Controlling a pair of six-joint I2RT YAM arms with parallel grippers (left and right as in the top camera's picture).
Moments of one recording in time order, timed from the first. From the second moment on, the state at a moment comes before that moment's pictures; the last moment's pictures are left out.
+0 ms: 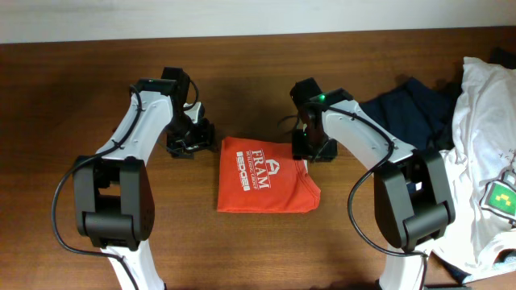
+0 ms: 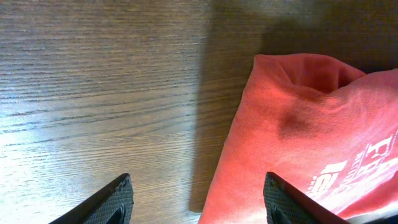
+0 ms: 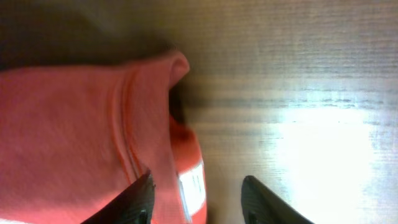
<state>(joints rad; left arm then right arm) -0.13 2.05 1.59 -1.16 0.29 -0.20 0.37 2.02 1.49 -1.05 -0.06 0.45</state>
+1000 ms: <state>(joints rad) 0.75 2.22 1.76 -0.77 0.46 -0.55 0.25 1.80 1.56 -1.31 0.00 0.42</state>
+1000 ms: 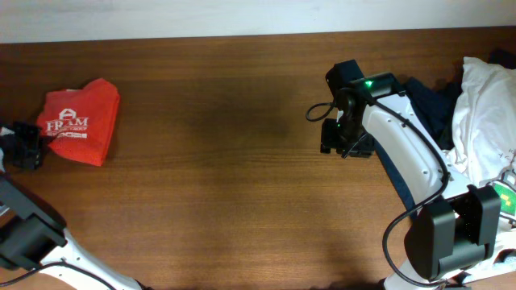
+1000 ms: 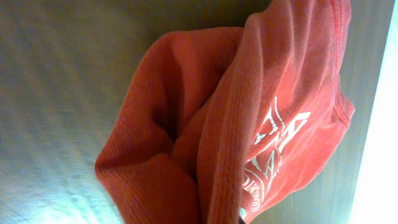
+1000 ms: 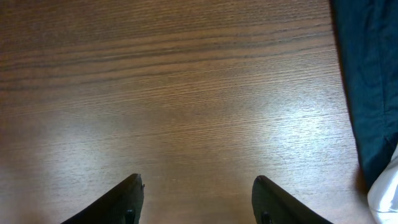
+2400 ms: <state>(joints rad) -0.07 0.56 0.81 -0.93 0.00 -0.23 0.04 0.62 1.01 -1.14 -0.06 0.20</state>
